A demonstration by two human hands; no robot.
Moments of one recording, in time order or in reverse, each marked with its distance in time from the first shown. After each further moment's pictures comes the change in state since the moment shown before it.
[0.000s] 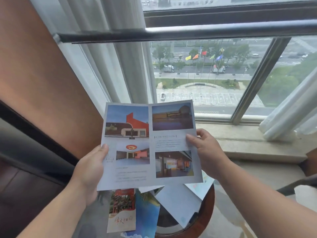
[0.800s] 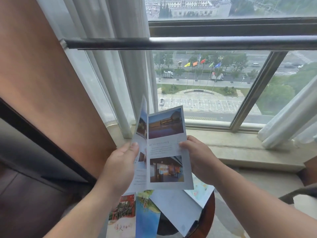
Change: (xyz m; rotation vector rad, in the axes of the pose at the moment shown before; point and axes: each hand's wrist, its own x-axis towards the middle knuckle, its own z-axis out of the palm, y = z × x) left_hand -0.024 0.015 0.048 0.238 -0.149 0.234; right_hand -0.013 -0.021 0.029 -0.040 -0.192 0.104
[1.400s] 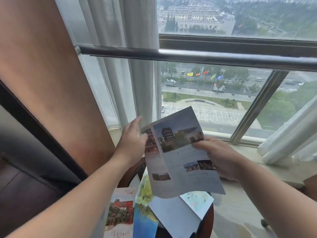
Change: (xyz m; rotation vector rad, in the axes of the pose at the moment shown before) left_hand 0.070 0.014 -0.008 0.474 0.159 0.169; right_hand -0.015 -0.051 -0.020 -0.179 -0.160 -0.066
